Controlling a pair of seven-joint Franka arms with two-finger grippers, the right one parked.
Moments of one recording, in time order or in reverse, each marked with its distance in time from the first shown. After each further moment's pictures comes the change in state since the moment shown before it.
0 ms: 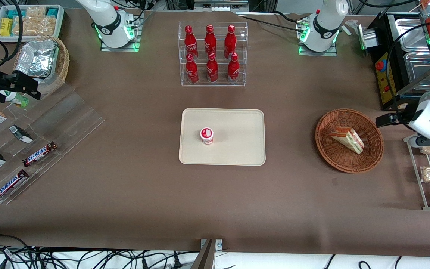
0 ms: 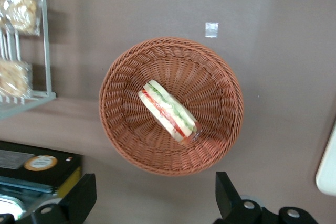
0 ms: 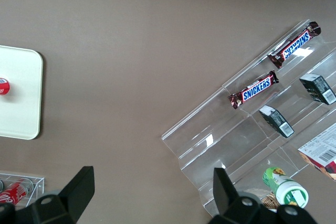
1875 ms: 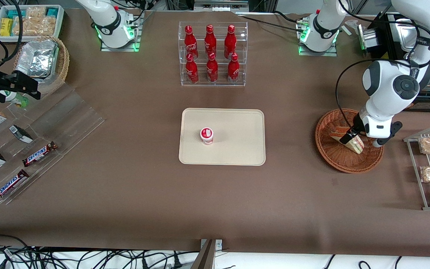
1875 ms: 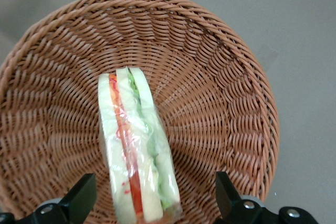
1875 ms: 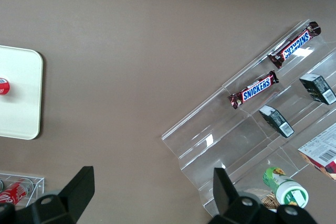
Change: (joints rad) arm 0.001 0.020 -0.007 -0.595 0.000 0.837 -0.587
